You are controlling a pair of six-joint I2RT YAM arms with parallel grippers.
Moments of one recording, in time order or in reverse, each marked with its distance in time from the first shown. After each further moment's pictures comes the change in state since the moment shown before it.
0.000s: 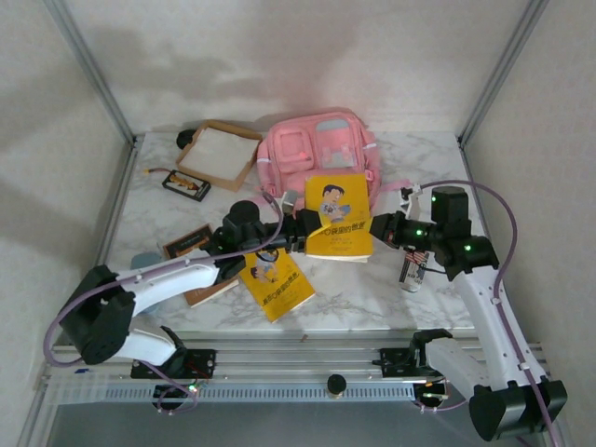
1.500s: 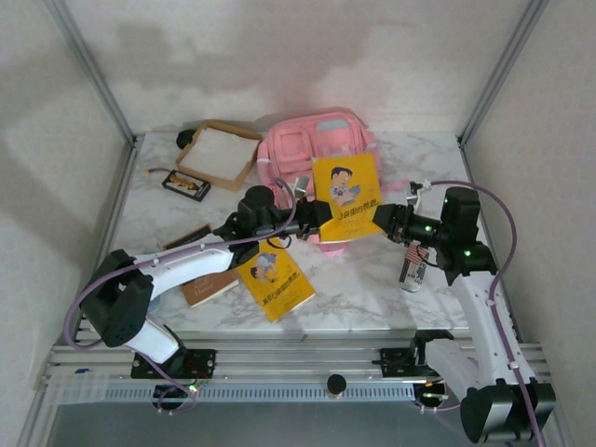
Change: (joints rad) left arm 0.005 0.152 0.173 -0.066 -0.026 0.129; right arm -0.108 -0.026 -0.116 0.322 -0.250 0.203
